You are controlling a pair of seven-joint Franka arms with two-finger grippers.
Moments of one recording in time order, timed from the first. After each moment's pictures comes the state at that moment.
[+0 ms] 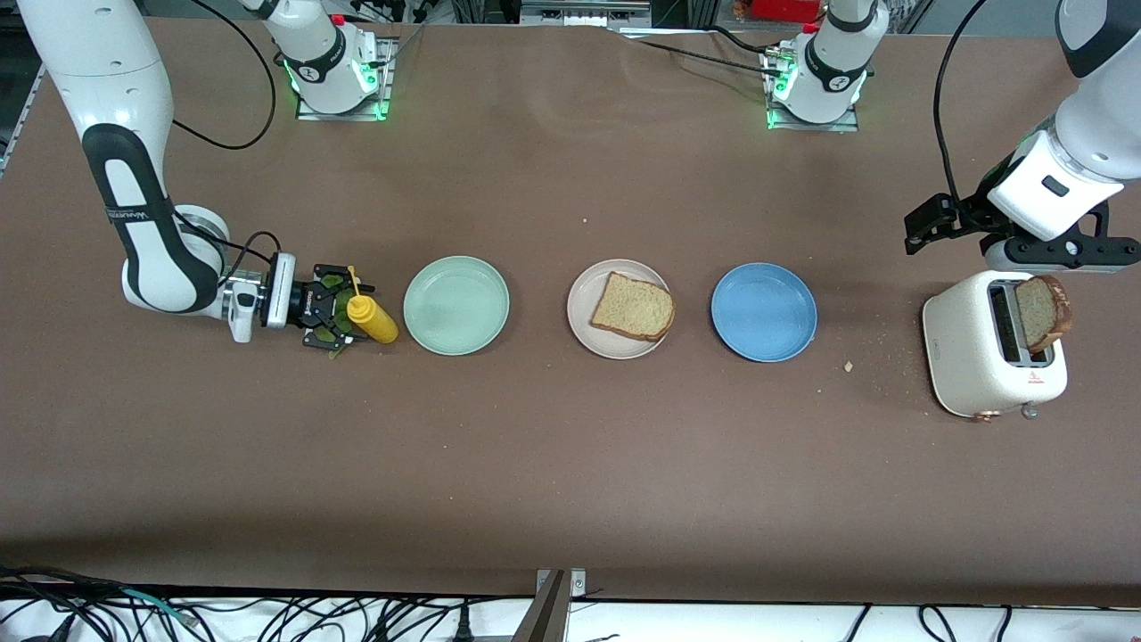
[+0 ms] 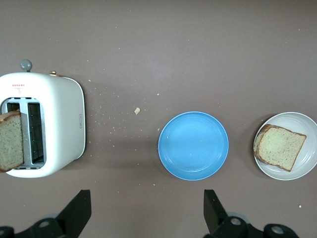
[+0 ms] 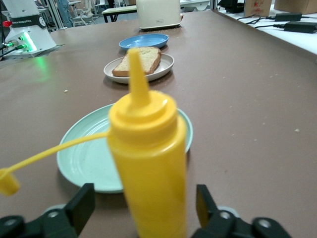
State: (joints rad) left arm 0.02 0.02 -0.12 -1.67 -0.01 1.68 -0.11; right arm 0.01 0.58 -0.08 -2.02 1.27 1.92 -2.46
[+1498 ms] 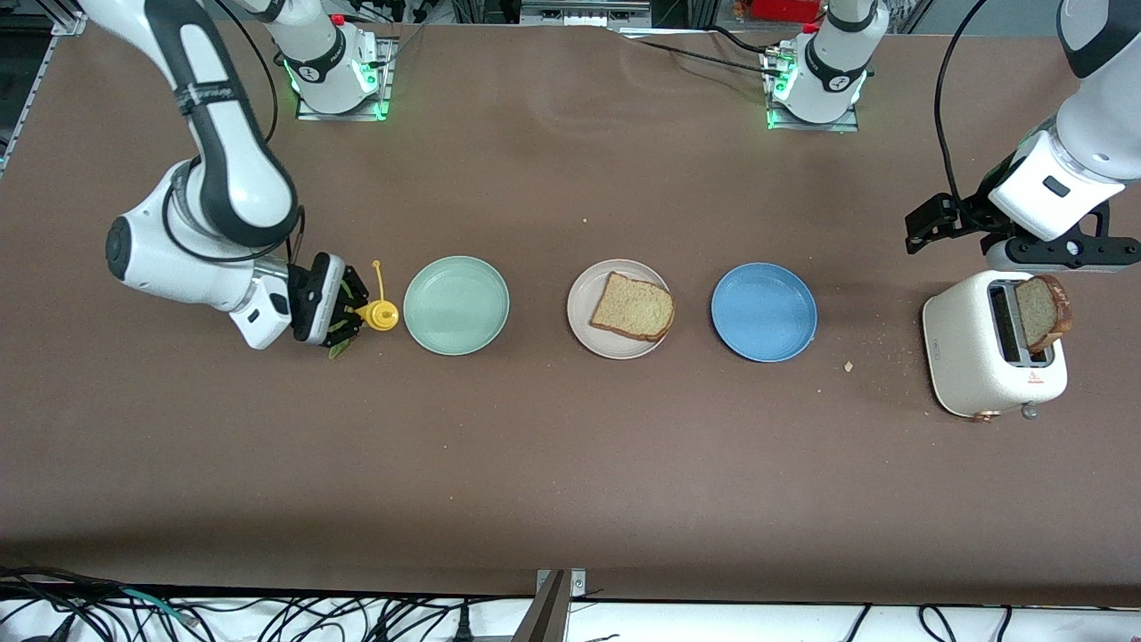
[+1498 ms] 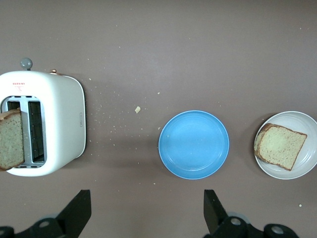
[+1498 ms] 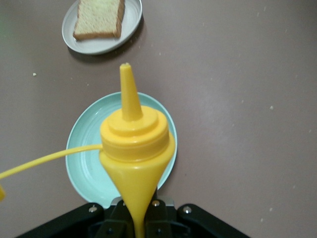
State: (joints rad) left arm 0.02 0.02 -0.12 -1.67 -0.01 1.68 -0.11; right arm 0.29 0.30 -0.09 -1.96 0.60 2.20 -1.42
